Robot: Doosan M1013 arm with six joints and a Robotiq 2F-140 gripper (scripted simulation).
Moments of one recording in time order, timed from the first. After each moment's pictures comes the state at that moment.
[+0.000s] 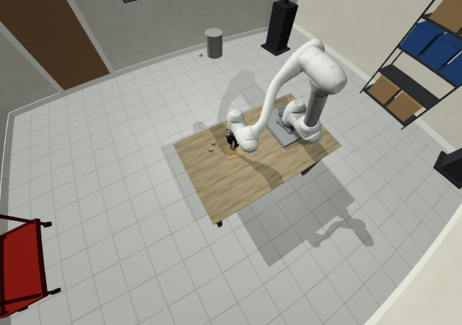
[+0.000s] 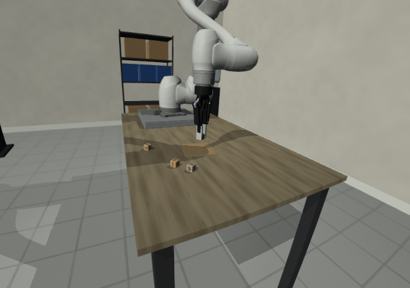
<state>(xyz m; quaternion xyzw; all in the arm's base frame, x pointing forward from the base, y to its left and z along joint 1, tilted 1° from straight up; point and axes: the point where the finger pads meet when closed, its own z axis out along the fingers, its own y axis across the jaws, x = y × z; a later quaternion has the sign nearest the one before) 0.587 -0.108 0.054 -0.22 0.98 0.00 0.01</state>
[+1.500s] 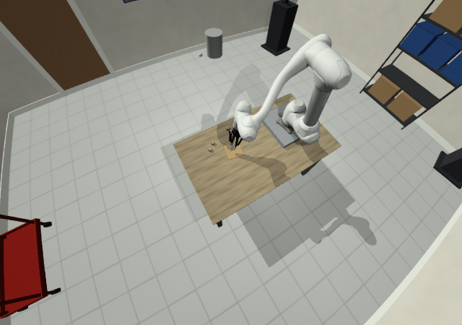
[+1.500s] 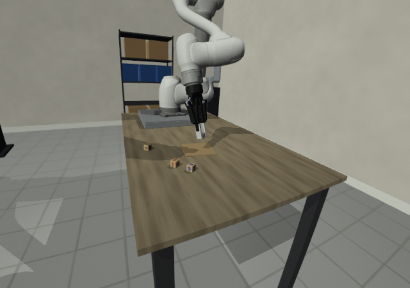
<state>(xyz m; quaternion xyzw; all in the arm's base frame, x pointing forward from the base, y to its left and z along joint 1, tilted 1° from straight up) 0.586 -0.110 0.058 -0.16 0.98 0.01 0.14</state>
